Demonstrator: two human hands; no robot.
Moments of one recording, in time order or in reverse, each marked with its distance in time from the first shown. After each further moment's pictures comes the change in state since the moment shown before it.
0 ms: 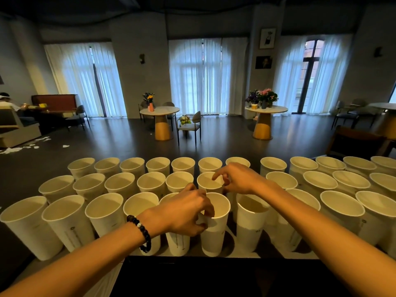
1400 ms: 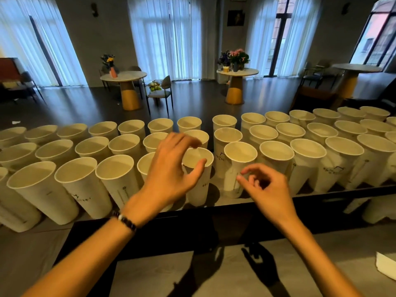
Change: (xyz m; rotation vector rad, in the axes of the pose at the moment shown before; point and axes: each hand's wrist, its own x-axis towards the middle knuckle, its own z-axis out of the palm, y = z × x) left_hand 0.050 0.111 0.030 -0.275 0.710 -0.103; right_hand -0.238 0.037 0.024 0.765 0.625 0.376
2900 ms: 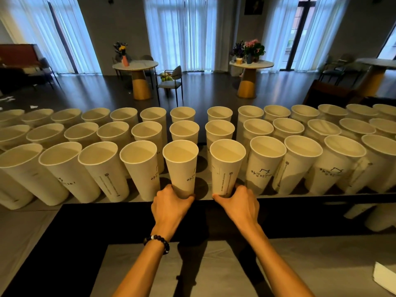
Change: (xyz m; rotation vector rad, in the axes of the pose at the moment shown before) left_hand -0.081 -0.014 0.139 0.053 -0.056 -0.941; right_hand 0.012 0.108 0.040 -0.600 -0.038 0.372
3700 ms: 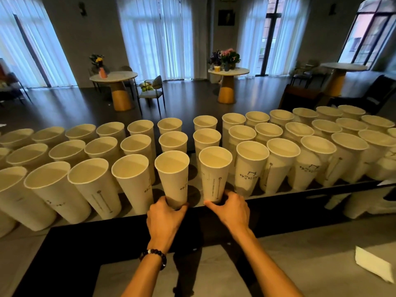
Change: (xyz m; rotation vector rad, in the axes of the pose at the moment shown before) left_hand -0.004 -0.009 -0.001 -0.082 -0.001 0.045; right_hand -0.013 -0.002 0.002 0.079 0.062 -0.001
